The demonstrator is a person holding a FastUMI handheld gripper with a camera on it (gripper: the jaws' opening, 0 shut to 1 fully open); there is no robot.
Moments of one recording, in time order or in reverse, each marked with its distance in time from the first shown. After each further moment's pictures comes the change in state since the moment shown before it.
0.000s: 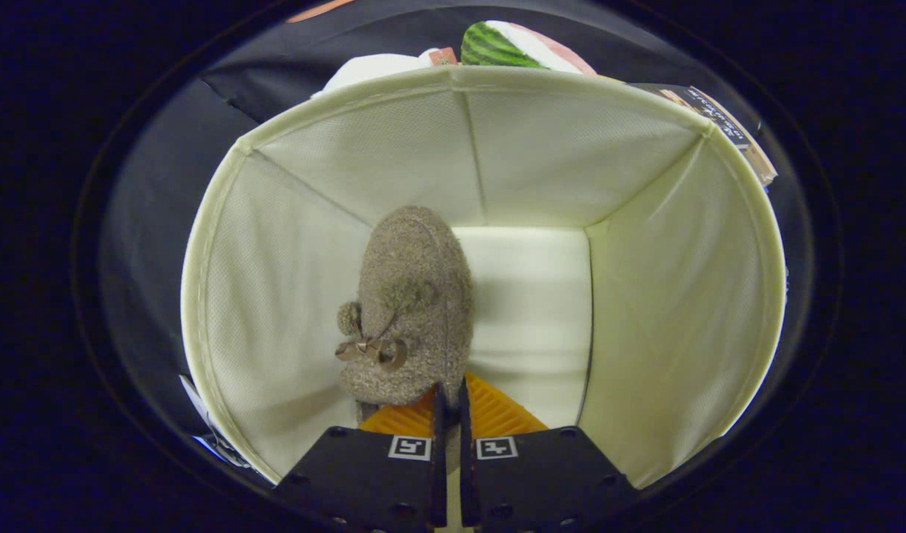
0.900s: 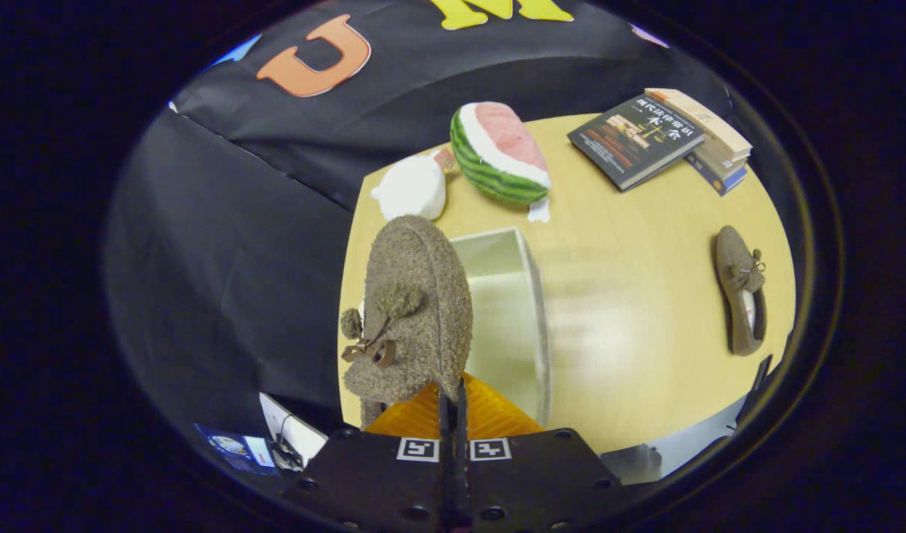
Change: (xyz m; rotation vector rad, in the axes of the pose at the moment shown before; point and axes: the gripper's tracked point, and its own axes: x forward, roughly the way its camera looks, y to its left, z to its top) arm -0.156 -0.036 -0.008 0.088 -0.131 0.236
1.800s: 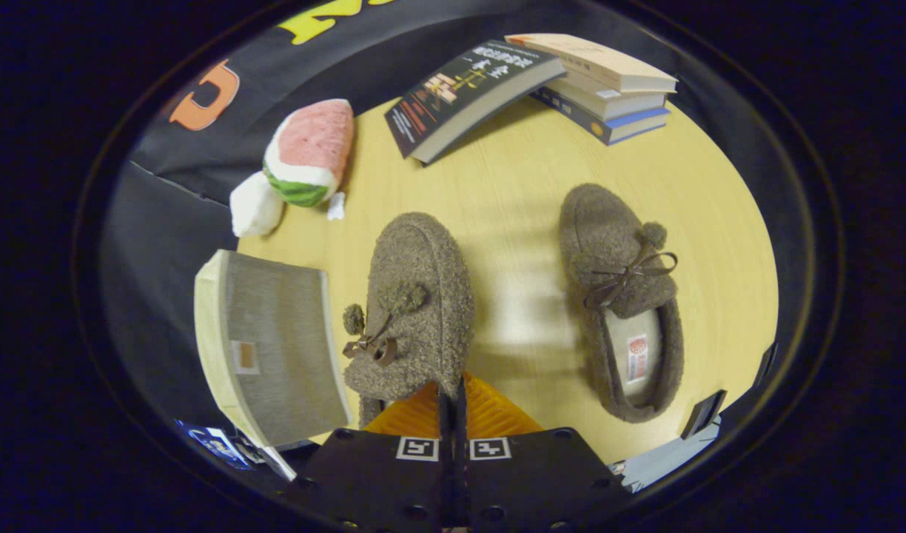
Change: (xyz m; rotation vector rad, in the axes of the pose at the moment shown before) arm -0.029 -0.283 0.029 0.084 0.023 -0.071
